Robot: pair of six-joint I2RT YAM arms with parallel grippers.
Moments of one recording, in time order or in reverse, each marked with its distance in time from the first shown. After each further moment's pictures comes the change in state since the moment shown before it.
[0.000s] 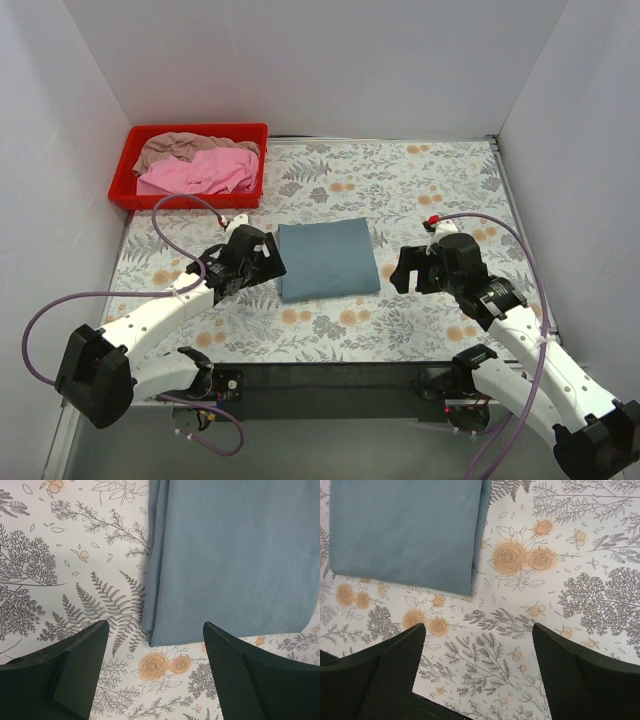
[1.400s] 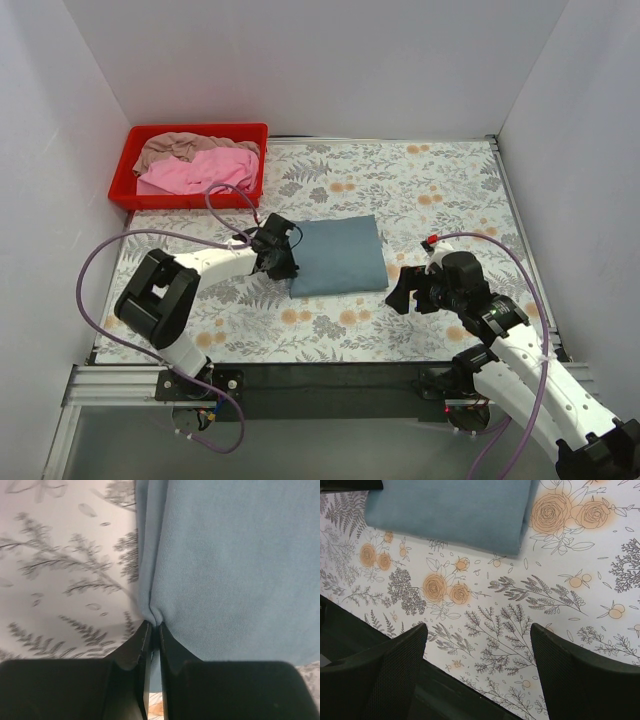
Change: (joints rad) left arm 0.003 0.489 0.149 0.125 0.163 -0.004; right arm 0.000 -0.160 -0.150 -0.021 -0.184 0.057
